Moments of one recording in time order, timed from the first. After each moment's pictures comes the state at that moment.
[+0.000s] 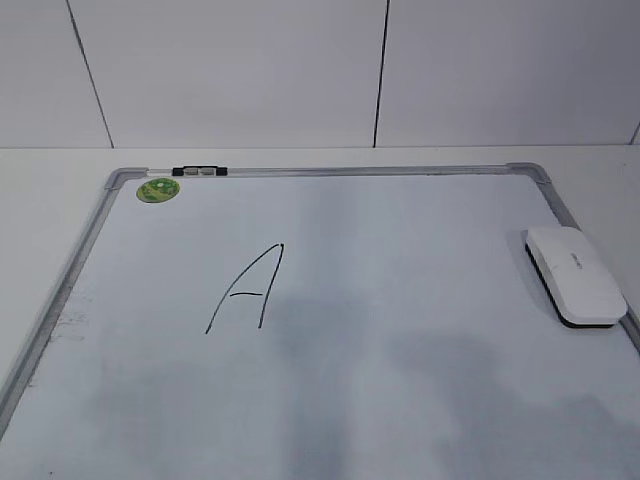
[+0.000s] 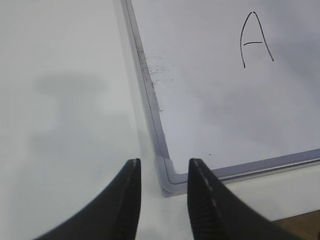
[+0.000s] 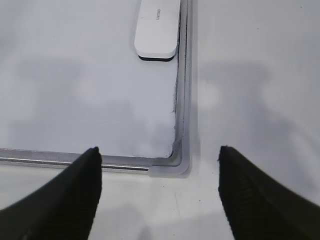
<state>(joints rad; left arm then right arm) -0.19 0.15 -0.51 -0.08 1.10 -0.03 0.26 0.11 -0.50 -0.16 1.16 0.12</state>
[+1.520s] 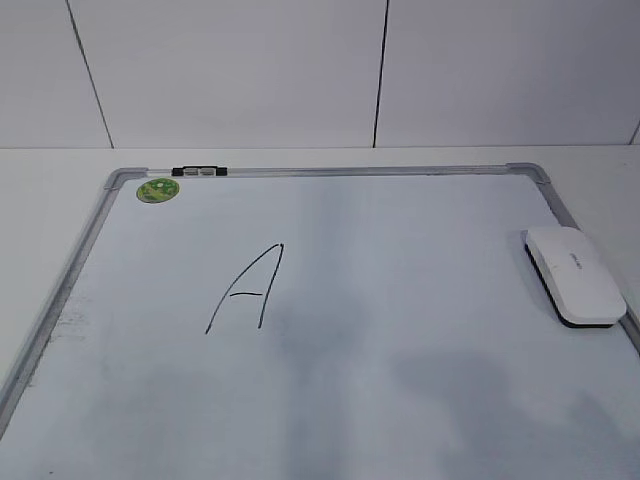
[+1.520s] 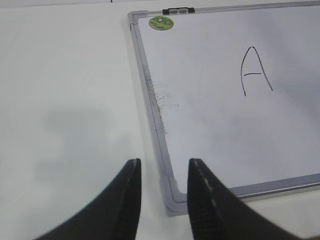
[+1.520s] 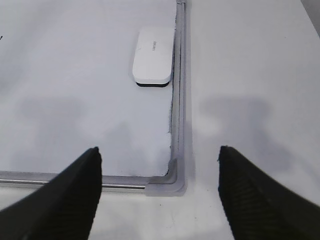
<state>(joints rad) -0.14 0.01 -0.51 -0.08 1.10 -0.03 0.25 -0.02 -0.50 -0.18 1.15 0.12</state>
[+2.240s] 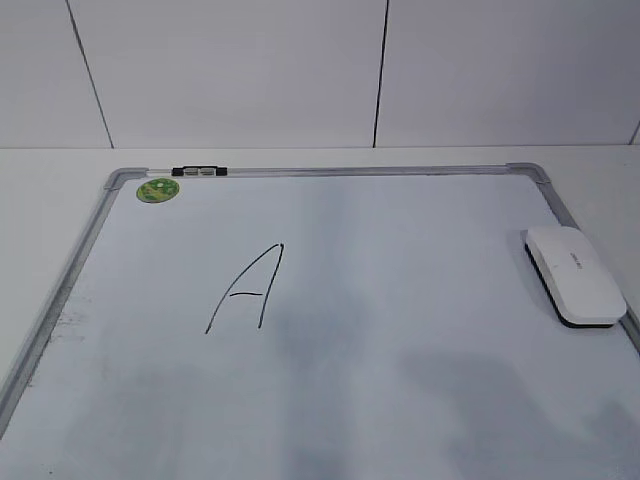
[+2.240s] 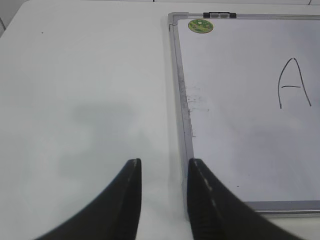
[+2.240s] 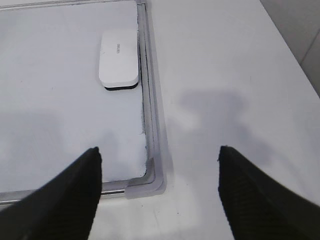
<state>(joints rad) 0.00 0.01 -0.51 -0.08 1.10 -0.03 0.10 -0.02 -0.50 -0.18 1.15 0.12</state>
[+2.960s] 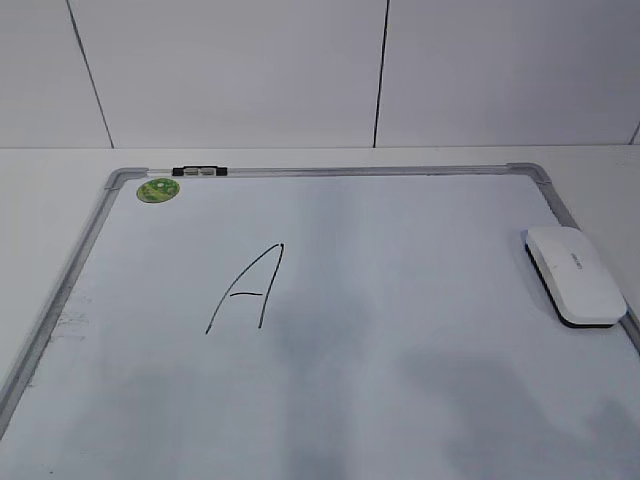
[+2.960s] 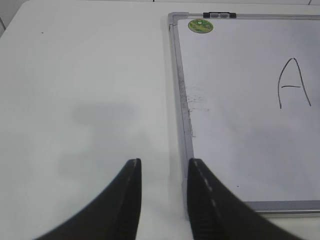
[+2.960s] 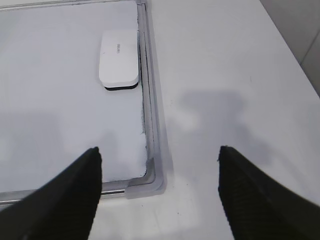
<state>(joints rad) 0.00 0.01 -0.51 -0.08 1.10 -0.03 0.10 -0.02 -0.50 -0.18 1.15 0.12</state>
